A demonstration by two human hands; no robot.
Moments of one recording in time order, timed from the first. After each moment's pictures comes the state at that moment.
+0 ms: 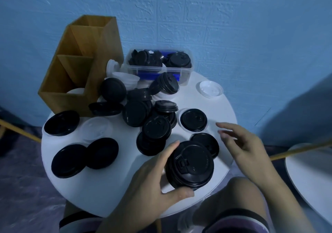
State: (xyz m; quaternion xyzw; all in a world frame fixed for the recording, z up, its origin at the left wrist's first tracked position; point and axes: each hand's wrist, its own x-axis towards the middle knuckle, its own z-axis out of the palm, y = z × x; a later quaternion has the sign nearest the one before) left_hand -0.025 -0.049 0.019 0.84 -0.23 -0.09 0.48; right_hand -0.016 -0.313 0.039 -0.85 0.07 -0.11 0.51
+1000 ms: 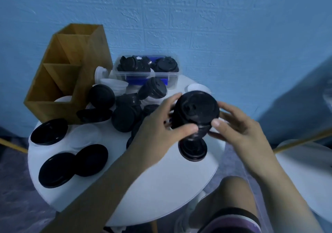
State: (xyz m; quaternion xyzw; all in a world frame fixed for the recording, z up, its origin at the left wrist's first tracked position) left_hand 0.048 -0.100 0.088 0.76 -0.24 -0.08 0.60; right_hand -0.025 -0.302 0.094 -0.73 0.03 -0.12 0.68
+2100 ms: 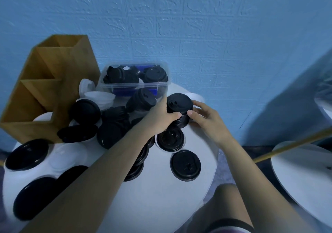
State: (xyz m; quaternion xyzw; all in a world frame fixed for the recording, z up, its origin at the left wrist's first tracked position) left_hand 0.157 -0.164 0.076 0.86 -0.19 -0.15 0.44; right_hand 0.108 -0.351 0.026 -0.74 0.02 -0.08 0.67
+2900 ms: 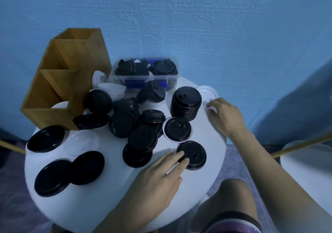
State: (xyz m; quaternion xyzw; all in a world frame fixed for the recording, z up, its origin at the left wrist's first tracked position) left_hand 0.009 -0.086 -0.009 0.88 -0.42 0.08 0.20; right_hand 0.117 -0.386 0.007 -0.98 0.07 -0.17 0.13
